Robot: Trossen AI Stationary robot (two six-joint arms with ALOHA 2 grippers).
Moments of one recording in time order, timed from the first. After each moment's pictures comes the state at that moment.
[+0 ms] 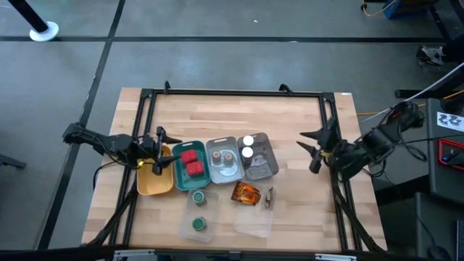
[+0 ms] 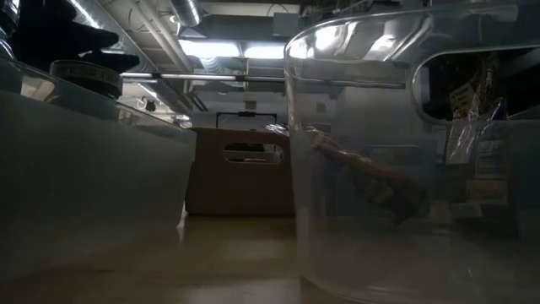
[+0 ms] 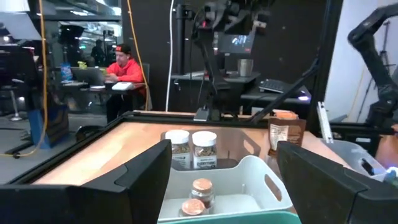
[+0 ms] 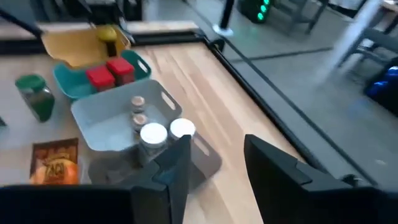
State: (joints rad) left arm -0.30 0.04 0.01 0.13 -0.40 0.02; right arm 0.64 1.02 1.23 -1.11 0.95 0.61
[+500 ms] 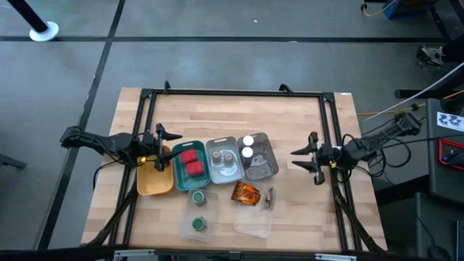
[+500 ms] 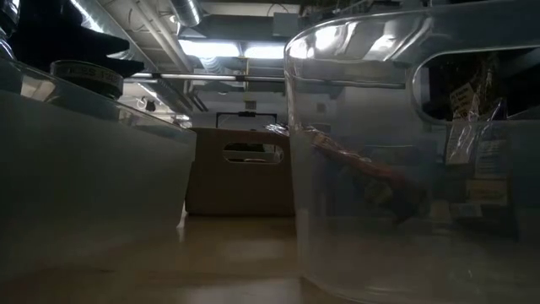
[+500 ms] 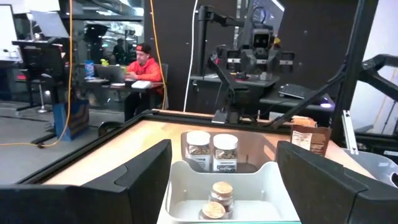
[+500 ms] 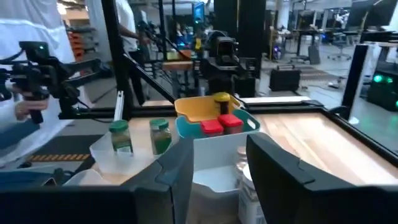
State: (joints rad) left arm -0.22 0.04 0.01 0.14 -0.40 -0.01; right arm 0.52 0.44 0.31 0.13 0.49 0.05
